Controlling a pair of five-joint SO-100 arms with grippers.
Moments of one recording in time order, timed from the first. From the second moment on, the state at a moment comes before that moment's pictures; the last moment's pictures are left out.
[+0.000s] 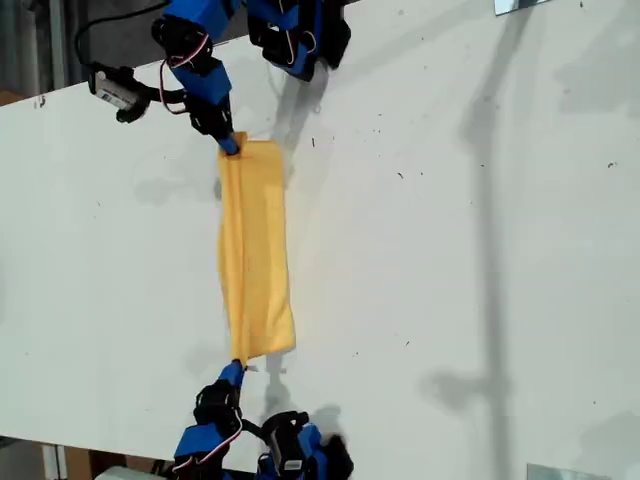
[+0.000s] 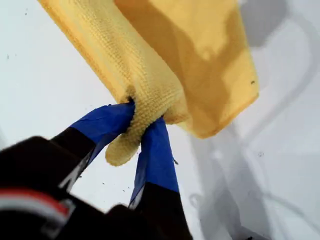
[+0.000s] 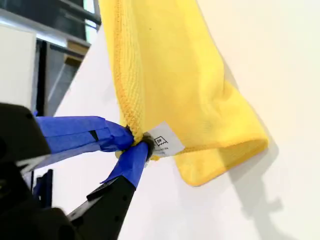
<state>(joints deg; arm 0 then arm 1) -30.8 135.8 111.4 80.5 -63.6 30.4 135.3 113.8 81.1 50.5</state>
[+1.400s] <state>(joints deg) -60.8 74.4 78.7 71.1 -42.6 54.4 75.9 89.1 65.4 39.2</state>
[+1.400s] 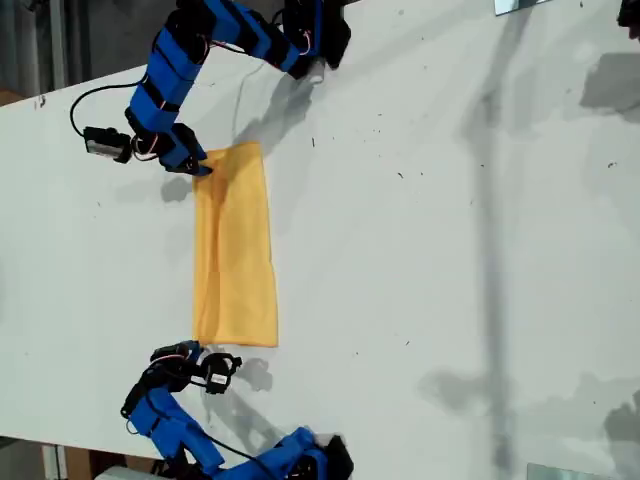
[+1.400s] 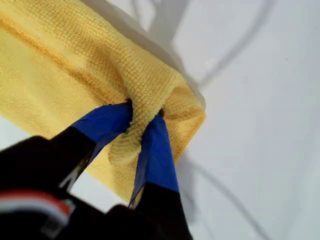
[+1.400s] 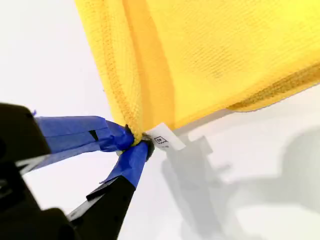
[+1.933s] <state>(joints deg) -46.3 99.5 97.8 76.1 -50.3 49.4 96.8 101.7 74.2 40.0</state>
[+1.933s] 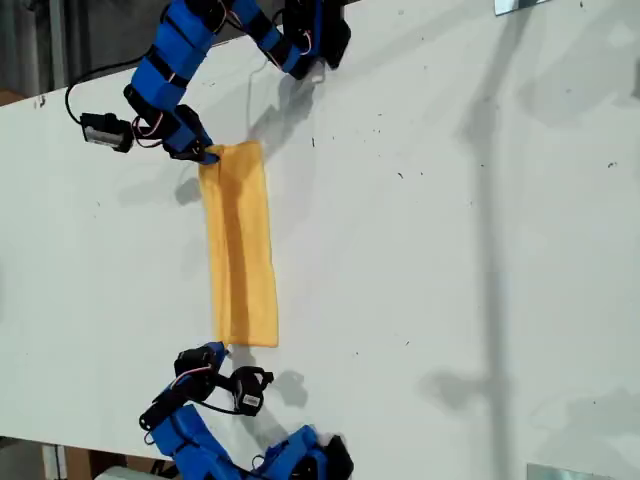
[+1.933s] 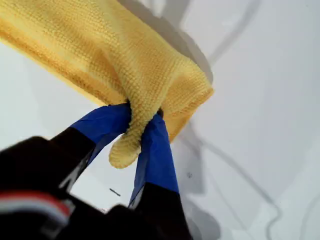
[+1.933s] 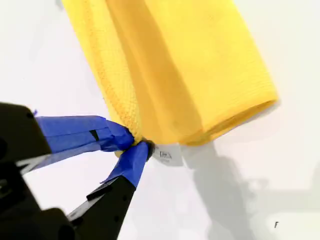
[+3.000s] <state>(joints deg) -34.1 103.4 125.3 57.4 -62.4 41.3 100.3 123.2 61.6 45.1</state>
